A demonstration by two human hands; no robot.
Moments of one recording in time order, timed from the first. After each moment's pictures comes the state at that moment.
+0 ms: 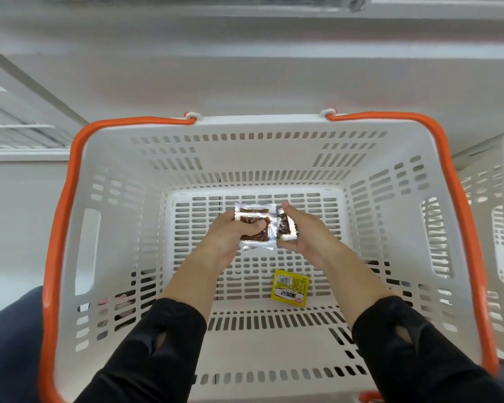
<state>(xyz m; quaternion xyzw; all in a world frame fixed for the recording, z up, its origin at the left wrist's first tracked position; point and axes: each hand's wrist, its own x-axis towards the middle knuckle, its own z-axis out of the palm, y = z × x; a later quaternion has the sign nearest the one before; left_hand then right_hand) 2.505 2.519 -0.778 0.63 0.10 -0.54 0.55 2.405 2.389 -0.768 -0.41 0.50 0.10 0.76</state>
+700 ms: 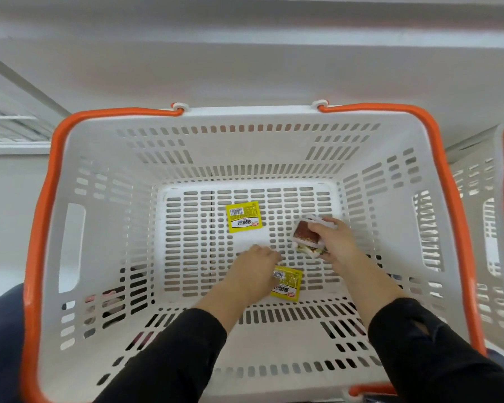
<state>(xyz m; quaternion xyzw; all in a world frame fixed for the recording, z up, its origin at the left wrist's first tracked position) 2.430 2.524 -0.819 0.78 -0.49 -0.40 0.04 2.353 2.364 -0.795 -0.44 0.65 0.02 0.62</state>
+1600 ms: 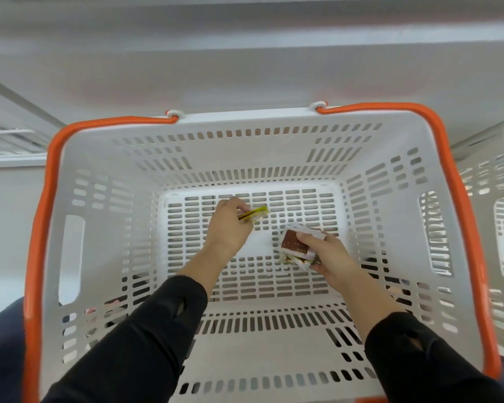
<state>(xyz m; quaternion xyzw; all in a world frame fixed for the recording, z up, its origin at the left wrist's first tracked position) 2.506 2.499 -0.812 0.88 -0.18 -0.34 0.27 2.341 2.378 -0.813 -0.38 0.57 0.06 0.73</state>
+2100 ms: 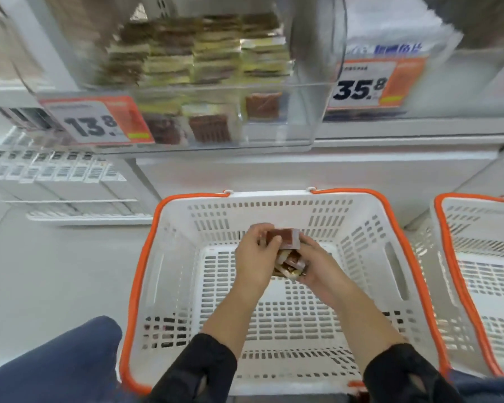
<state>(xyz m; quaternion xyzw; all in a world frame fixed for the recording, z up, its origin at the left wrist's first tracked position) 2.470 2.505 -0.647 0.80 -0.10 -0.27 0.53 2.384 2.403 -0.676 -0.45 0.37 -0.01 0.81</state>
